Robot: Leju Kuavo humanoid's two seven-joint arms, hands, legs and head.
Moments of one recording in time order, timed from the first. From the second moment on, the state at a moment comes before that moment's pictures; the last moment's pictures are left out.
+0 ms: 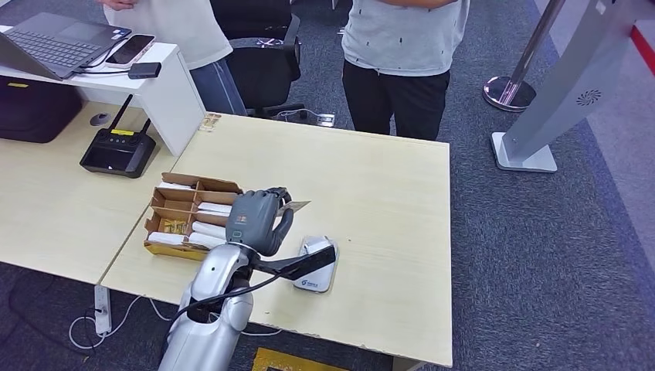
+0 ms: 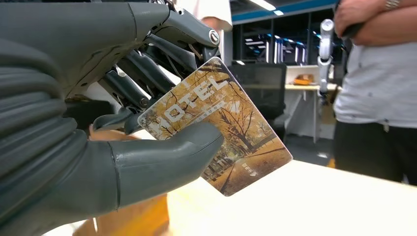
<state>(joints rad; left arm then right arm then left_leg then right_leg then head) -0.11 -0.27 -0.08 -1.66 -1.53 0.15 -0.02 -0.12 0.13 -1.17 -0.29 1.33 -0.10 0.13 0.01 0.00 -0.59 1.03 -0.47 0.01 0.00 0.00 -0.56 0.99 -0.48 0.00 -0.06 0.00</state>
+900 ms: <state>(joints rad) -0.06 -0.27 -0.16 -1.58 -1.57 0.14 0.06 -0.12 0.13 -1.17 -0.29 1.33 -0.11 0.13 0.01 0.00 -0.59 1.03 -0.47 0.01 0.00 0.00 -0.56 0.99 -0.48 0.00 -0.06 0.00</state>
